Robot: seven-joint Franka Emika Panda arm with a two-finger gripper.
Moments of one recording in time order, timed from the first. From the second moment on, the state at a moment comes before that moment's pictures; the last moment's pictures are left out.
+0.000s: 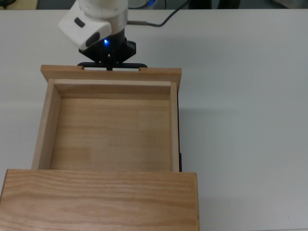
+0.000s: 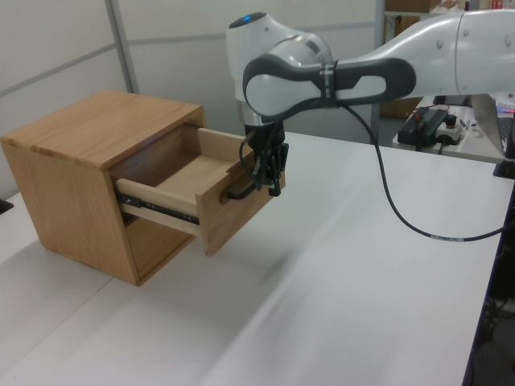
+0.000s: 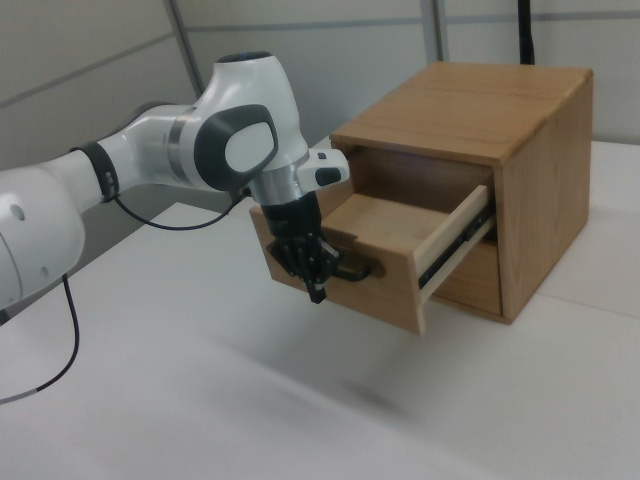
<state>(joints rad) -0.12 0.27 0.18 -1.46 -0.13 1.70 0.00</state>
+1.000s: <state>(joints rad) -0.12 0.44 0.18 -1.41 -0.22 2.29 0.10</state>
